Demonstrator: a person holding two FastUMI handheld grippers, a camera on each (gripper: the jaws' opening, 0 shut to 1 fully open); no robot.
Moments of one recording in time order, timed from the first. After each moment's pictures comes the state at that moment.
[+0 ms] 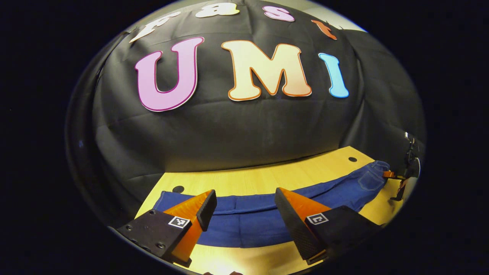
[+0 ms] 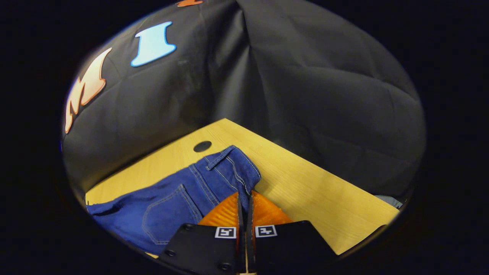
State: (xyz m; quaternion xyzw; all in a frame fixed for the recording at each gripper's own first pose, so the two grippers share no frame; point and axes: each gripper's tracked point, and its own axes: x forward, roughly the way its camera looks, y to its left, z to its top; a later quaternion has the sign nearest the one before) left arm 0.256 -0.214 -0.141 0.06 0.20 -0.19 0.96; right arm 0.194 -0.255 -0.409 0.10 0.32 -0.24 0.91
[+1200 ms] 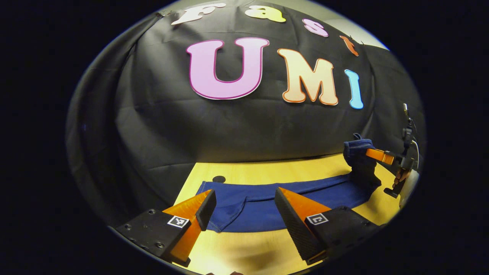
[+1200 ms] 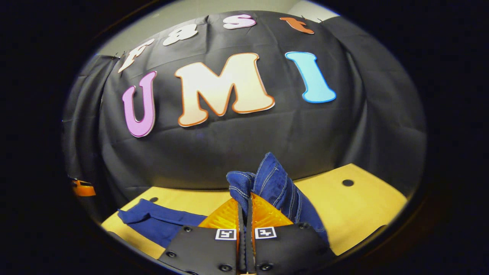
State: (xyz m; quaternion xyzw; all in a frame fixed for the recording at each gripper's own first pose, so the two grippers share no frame) left arm 0.250 -0.012 -0.139 0.03 0.22 -0.16 0.96; right arm 0.228 0.165 -0.280 0.09 0.20 0.07 0.97
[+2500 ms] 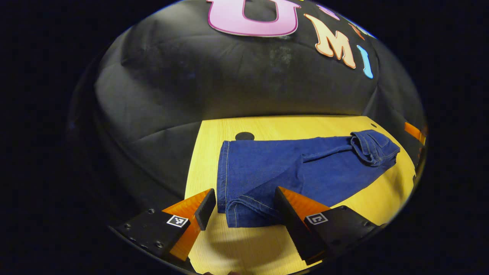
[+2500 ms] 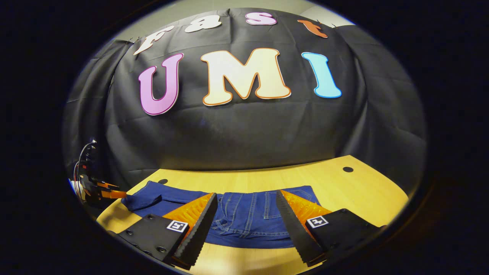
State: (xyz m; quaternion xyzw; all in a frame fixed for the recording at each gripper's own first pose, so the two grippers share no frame) left arm 0.330 0.091 -0.315 0.06 0.35 -0.21 0.91; right arm 0.142 0.198 -0.288 0.01 0.23 0.04 0.97
